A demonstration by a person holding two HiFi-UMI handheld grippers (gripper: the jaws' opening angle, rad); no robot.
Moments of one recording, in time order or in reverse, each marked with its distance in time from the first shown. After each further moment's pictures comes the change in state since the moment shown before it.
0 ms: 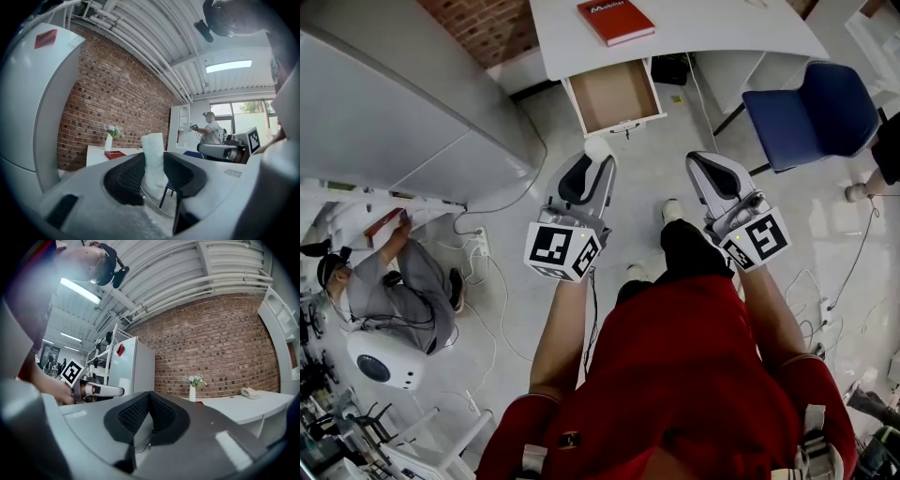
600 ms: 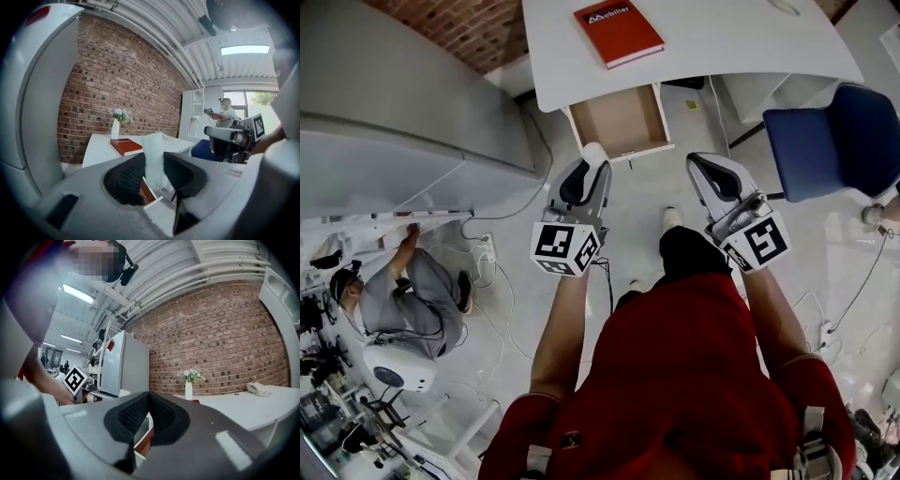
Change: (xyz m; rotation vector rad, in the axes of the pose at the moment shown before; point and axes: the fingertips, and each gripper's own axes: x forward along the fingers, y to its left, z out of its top) left arm 0.160 0.094 -0.063 -0.017 0.155 0.105; right arm 0.096 -0.156 -0.046 0.029 0.023 0.052
